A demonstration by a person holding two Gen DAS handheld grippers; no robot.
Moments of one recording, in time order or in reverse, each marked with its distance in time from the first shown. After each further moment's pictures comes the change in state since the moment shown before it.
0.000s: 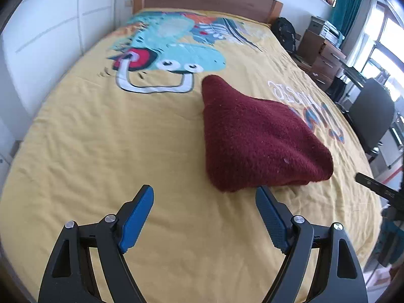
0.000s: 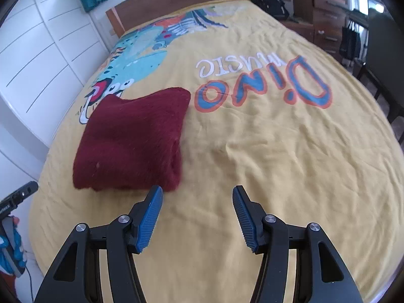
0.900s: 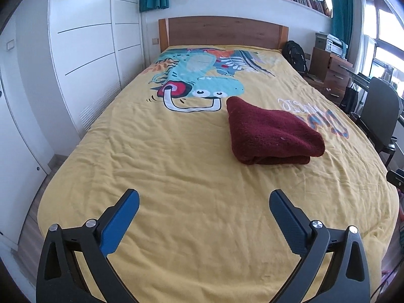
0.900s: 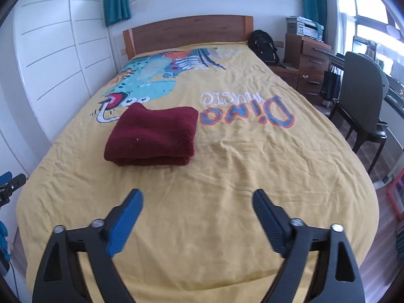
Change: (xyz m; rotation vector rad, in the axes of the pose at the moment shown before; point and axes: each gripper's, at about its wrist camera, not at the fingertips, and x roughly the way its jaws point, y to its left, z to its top) left arm -0.111 -0.012 -0.099 0.053 -0.205 0.162; right arm -0.141 0.057 -0.115 -0.105 -0.230 -0.118
